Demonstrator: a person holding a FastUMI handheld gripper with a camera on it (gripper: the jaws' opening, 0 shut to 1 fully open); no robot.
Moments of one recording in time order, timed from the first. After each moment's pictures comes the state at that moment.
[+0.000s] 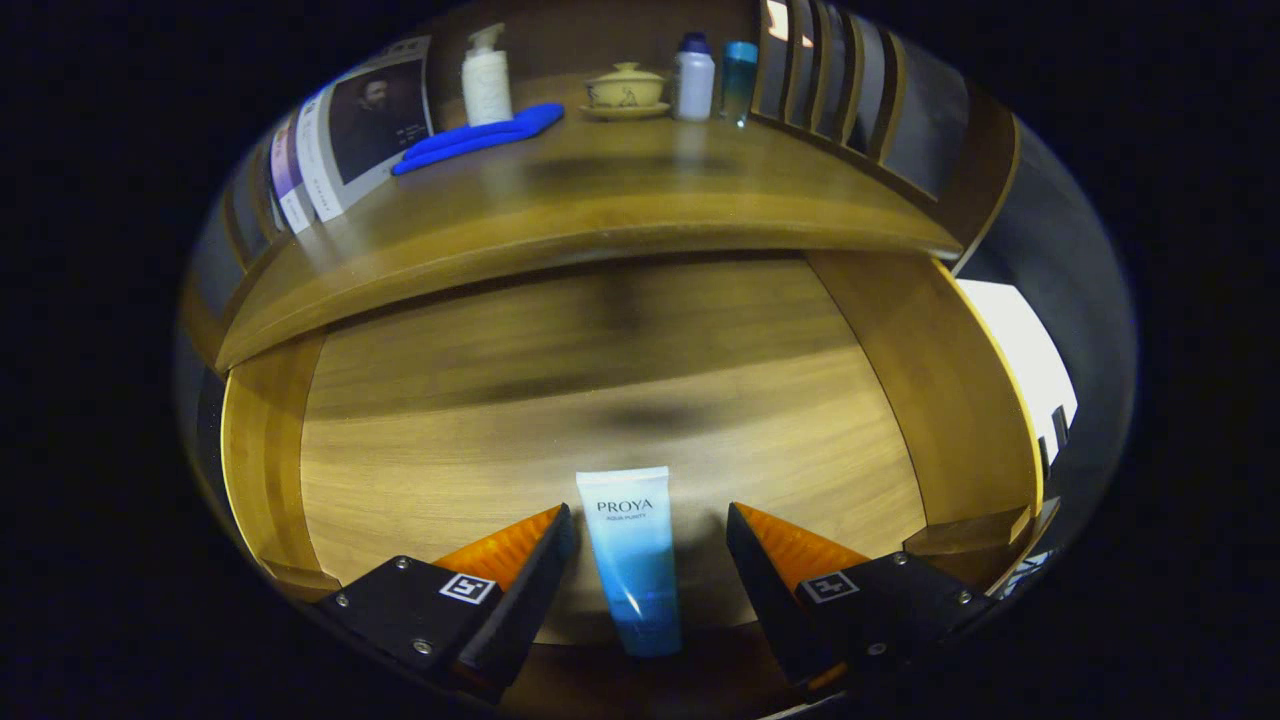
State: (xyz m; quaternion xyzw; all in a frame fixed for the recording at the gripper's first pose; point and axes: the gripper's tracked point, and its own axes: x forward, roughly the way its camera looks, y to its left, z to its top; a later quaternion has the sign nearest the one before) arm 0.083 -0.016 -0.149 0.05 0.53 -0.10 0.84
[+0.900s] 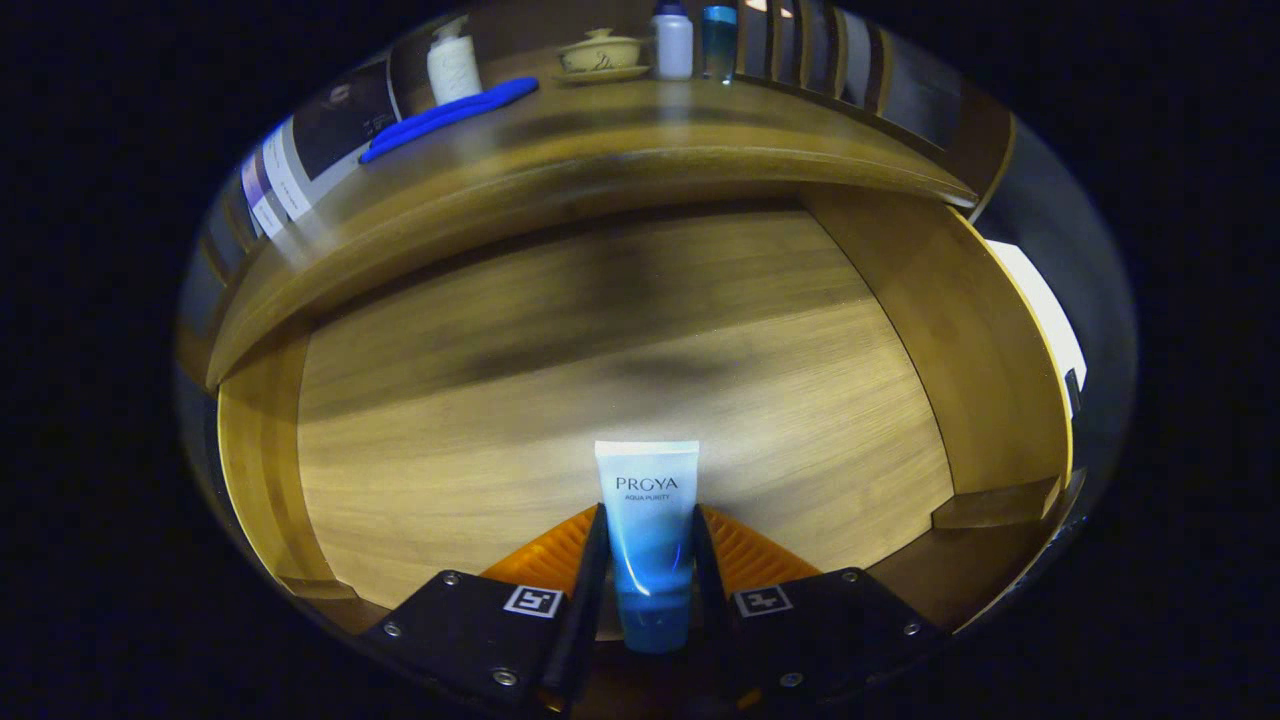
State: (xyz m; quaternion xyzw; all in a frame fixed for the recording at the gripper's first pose) arm 0.070 -0.003 -0.154 0.10 0.53 -0.10 0.83
